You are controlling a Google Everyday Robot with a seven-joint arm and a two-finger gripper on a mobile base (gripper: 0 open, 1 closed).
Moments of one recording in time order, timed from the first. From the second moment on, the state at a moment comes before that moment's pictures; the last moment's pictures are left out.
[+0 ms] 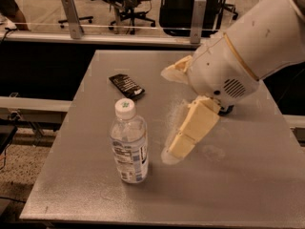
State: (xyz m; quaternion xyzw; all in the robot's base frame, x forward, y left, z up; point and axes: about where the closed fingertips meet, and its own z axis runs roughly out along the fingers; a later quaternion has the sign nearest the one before) arm 0.393 -0.031 0.968 -0.65 0.67 0.21 0.28
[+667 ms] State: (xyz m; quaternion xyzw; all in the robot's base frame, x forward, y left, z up) arm 0.378 0.012 0.953 -0.67 0.64 0.24 0.29
